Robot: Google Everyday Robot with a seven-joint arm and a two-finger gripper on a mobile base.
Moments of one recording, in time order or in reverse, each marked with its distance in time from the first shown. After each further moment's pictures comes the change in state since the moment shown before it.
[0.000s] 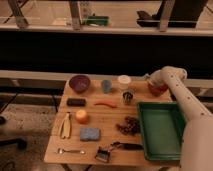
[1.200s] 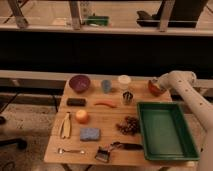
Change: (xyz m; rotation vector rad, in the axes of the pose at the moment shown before) arm 0.044 -0.009 -0.040 0.053 0.069 0.026
